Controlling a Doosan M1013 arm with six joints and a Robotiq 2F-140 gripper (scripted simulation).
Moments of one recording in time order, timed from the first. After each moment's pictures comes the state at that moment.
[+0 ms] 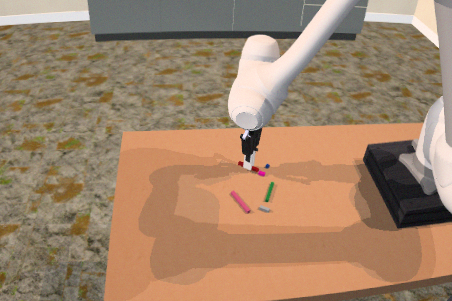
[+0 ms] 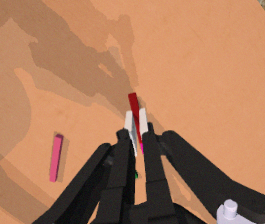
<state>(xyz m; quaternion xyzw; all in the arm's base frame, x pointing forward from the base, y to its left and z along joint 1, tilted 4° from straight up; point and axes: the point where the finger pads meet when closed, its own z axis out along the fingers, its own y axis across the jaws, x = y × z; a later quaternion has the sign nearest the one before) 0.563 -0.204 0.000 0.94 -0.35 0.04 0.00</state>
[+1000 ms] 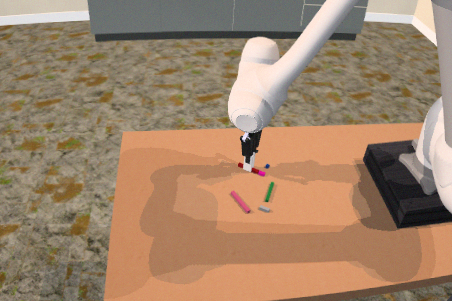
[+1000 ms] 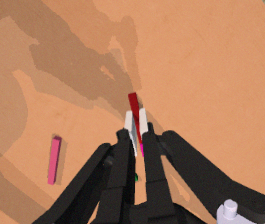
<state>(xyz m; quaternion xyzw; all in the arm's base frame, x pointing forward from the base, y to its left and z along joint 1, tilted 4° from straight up) 0.564 -0.205 -0.006 0.94 -0.35 0.04 0.00</state>
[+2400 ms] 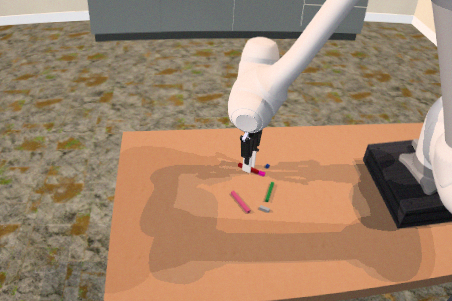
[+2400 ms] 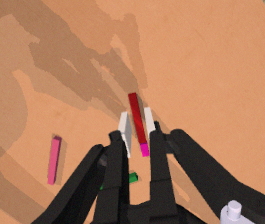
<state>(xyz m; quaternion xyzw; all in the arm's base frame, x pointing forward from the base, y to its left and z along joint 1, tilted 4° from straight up) 0.564 -0.204 -0.006 0.94 -0.35 0.04 0.00</state>
